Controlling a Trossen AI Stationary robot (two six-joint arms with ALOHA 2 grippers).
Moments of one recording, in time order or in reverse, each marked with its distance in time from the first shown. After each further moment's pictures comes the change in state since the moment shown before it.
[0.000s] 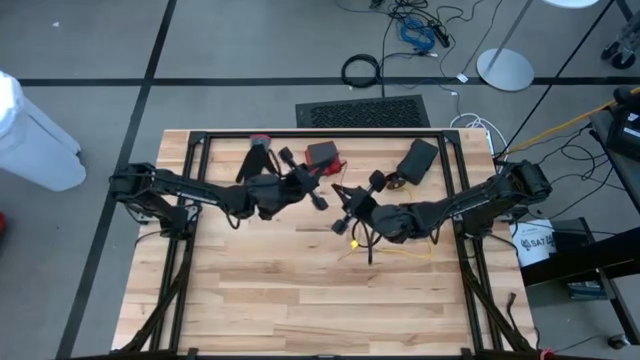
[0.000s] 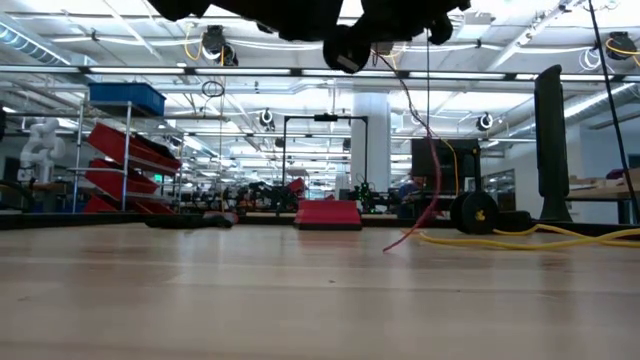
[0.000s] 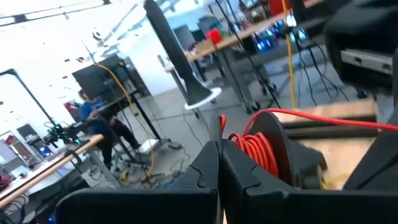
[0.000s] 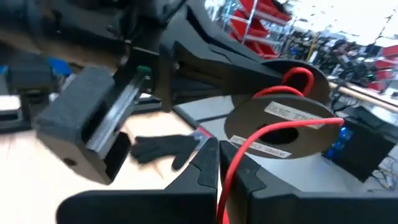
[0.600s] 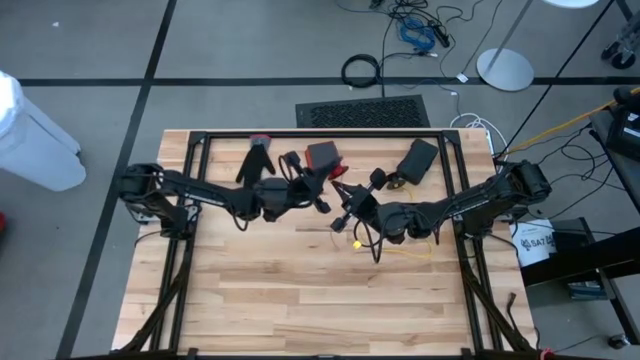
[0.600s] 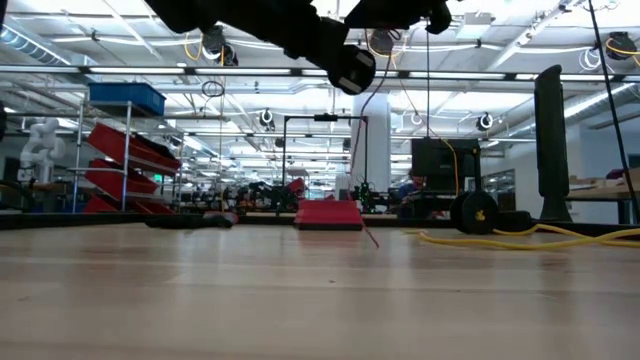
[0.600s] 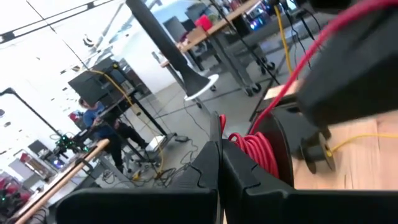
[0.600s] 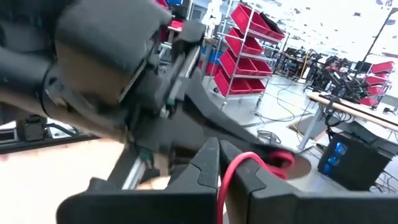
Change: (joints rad) left arm 0.005 0.060 -0.002 0.001 0.007 0.106; right arm 0.002 0.005 0.000 0.139 0.013 -0.117
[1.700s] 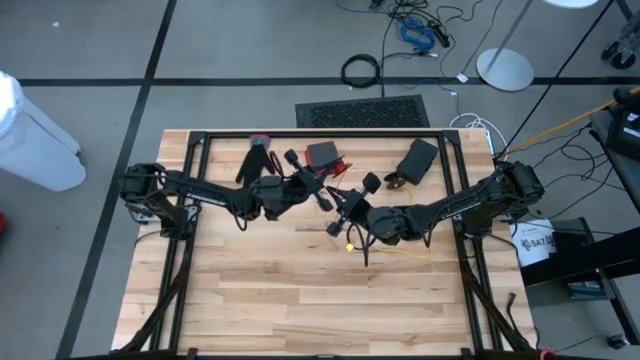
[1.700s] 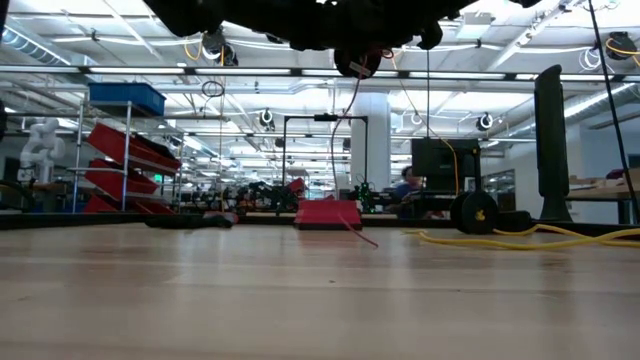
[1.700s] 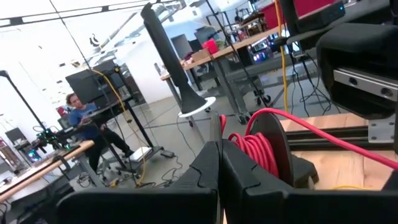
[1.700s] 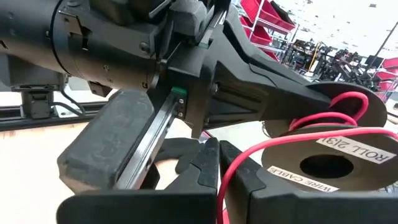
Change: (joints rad) left arm 0.006 0.016 -0.001 0.129 0.037 -0.116; right arm -0.004 0.063 0.000 -0.027 -0.031 0.046
